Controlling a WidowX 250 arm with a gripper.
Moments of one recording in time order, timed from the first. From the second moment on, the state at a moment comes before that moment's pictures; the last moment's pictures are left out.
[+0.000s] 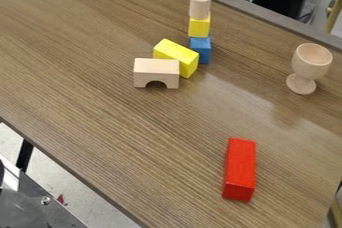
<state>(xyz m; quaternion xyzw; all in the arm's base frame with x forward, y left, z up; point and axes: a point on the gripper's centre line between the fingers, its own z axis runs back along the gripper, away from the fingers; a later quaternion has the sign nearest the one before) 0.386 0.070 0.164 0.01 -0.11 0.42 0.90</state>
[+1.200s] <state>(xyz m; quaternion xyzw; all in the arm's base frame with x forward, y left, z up) 0.267 -0.022 0.125 -0.04 -0.06 0.30 0.95</state>
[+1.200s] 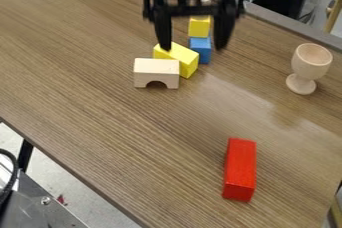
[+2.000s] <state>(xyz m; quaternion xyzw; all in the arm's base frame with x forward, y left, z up) 0.242 -0.113 0.070 -0.03 -0.02 0.18 0.98</state>
